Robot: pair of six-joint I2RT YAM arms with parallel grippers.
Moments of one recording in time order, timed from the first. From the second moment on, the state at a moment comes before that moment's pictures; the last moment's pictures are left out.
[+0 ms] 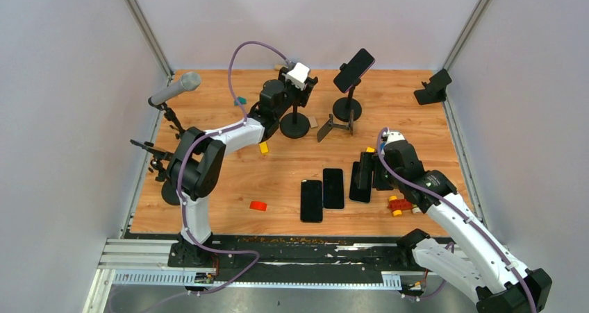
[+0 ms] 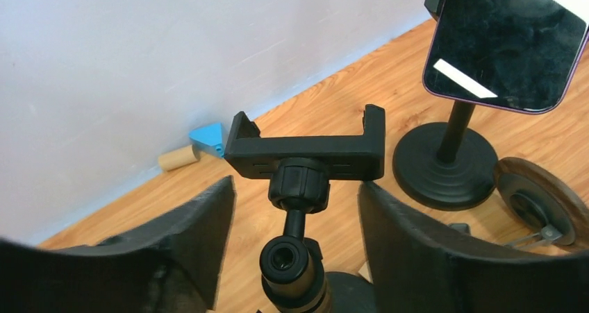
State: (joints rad) left arm -0.56 1.94 1.31 0.59 -0.01 0.19; right arm 0.50 0.83 0.77 -0.76 0.07 0.43
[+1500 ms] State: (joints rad) left arm -0.57 1.03 1.31 -0.23 -0.08 -0.13; right arm 0.50 0.73 0.78 -0.78 0.26 0.51
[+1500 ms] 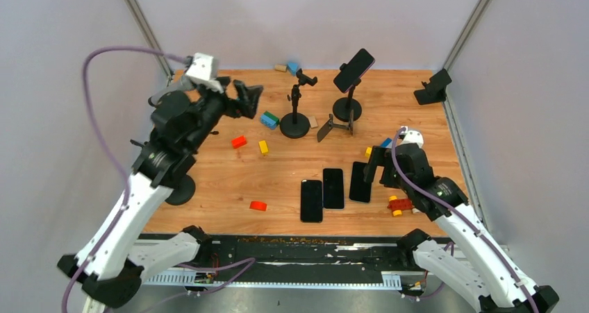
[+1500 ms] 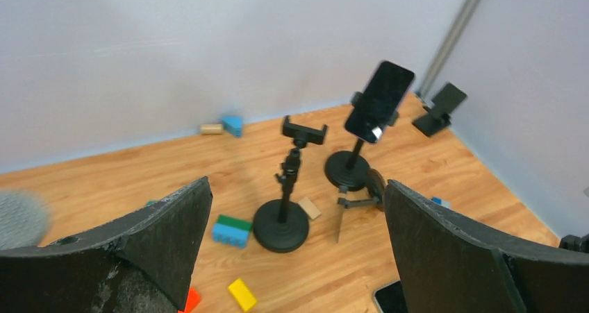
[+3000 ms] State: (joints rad) left arm -0.56 0.98 0.92 -0.91 -0.07 -0.53; right arm 0.50 0.87 0.78 -0.78 0.19 0.48
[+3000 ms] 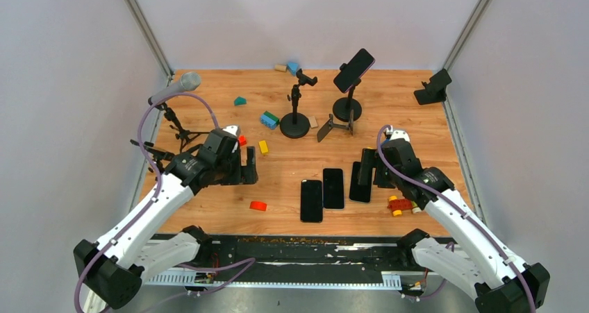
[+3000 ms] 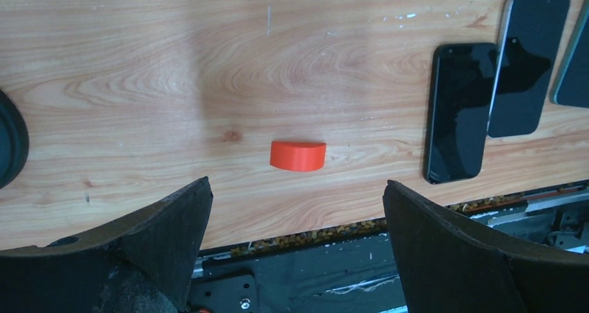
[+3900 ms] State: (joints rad) left arm -0.56 0.69 1.46 -1.13 -0.54 -0.44; right arm 0.50 0.92 0.78 -0.77 0.16 0.47
